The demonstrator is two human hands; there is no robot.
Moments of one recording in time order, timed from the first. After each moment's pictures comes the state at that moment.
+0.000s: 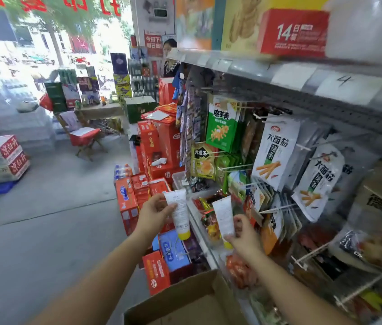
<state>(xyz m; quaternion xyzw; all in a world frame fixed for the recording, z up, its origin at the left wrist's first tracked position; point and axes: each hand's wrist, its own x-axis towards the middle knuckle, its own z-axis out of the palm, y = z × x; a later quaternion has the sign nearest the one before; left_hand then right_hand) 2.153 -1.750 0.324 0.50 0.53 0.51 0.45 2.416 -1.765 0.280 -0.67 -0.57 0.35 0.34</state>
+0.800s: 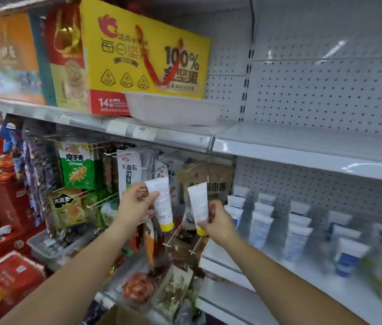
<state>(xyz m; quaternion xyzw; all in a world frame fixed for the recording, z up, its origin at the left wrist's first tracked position) 2.359 -1.852 0.475 0.67 0.28 0.43 0.53 2.538 -2.004 0.444 -0.79 -0.40 0.13 0.46</state>
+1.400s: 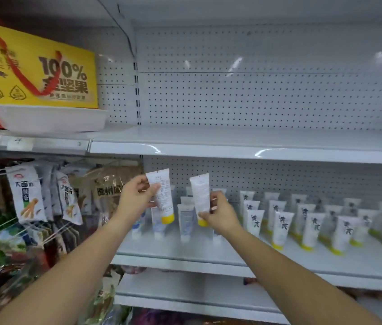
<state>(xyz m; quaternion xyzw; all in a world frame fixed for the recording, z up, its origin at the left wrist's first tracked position) 2.508 -2.086 0.517 0.70 0.11 0.36 0.60 2.631 -2.289 0.480 -0.81 -0.28 0.02 0.52</state>
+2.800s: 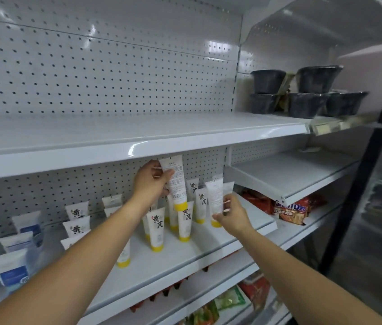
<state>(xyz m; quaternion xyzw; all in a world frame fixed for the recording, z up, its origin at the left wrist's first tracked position) 2.823 -2.479 0.526 0.76 -0.09 0.18 0.61 2.808 -2.717 0.436 -0.86 0.03 -0.14 0.48</state>
